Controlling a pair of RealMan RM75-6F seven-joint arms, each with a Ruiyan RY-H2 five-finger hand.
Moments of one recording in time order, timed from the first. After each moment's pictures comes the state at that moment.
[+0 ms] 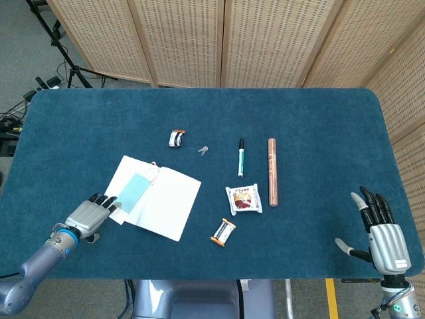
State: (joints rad) left arm -0.83 -1.08 0.23 -1.86 0.85 0.81 0.58; right arm 0.06 -1.21 0.05 -1.56 -1.64 1.61 0.12
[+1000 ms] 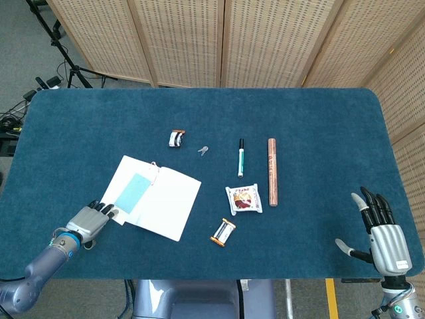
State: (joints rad) left arm -0.90 -1.12 0.28 -1.88 0.67 0.81 0.71; right arm 0.06 -1.21 0.04 -1.56 -1.65 1.62 0.13
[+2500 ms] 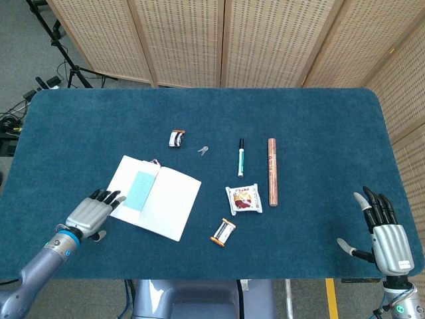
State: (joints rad) left arm -0.82 -1.02 0.22 -2.01 0.88 0.98 0.51; right arm 0.06 -1.21 0.05 -1.56 -1.64 1.61 0.14
